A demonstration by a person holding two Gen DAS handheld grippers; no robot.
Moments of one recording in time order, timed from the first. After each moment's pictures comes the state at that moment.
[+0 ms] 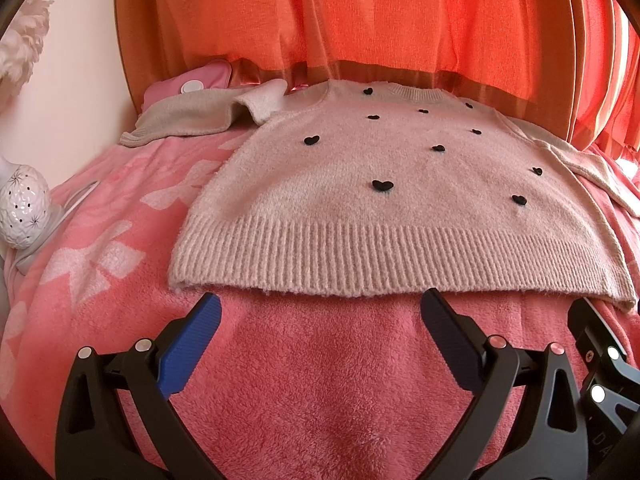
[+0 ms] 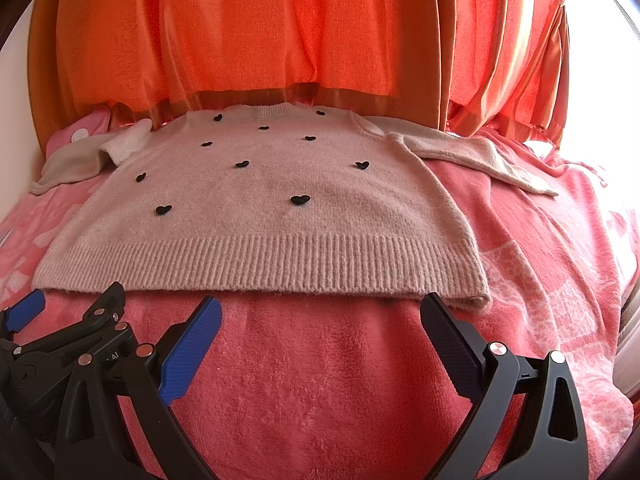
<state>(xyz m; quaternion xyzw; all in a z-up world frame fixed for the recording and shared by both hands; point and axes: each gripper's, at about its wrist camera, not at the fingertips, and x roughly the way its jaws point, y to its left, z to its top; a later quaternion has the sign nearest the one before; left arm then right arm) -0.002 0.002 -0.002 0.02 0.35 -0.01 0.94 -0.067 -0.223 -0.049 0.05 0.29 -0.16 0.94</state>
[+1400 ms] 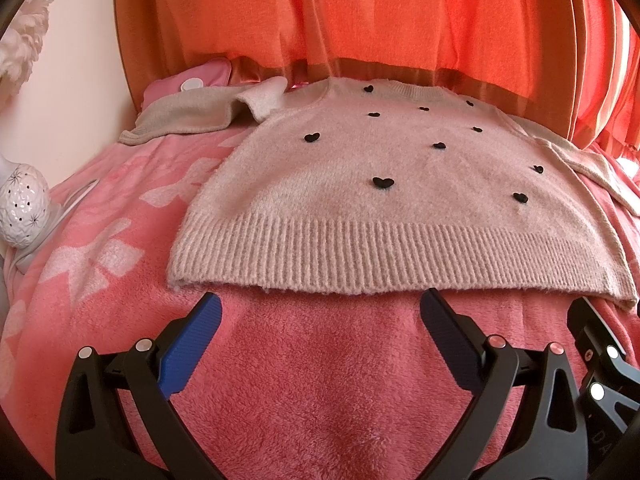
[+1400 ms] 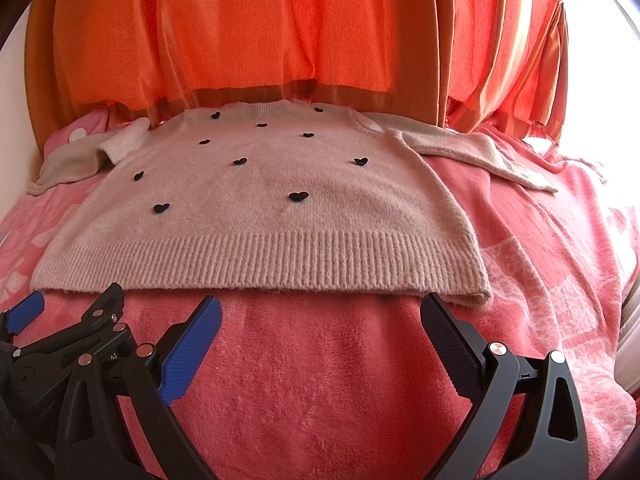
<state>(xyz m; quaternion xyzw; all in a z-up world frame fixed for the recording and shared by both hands) -0.002 0.002 -0.006 0.03 0.35 -0.01 0.94 -0.070 -0.227 -0.053 0.05 0.29 -0.16 0.94</state>
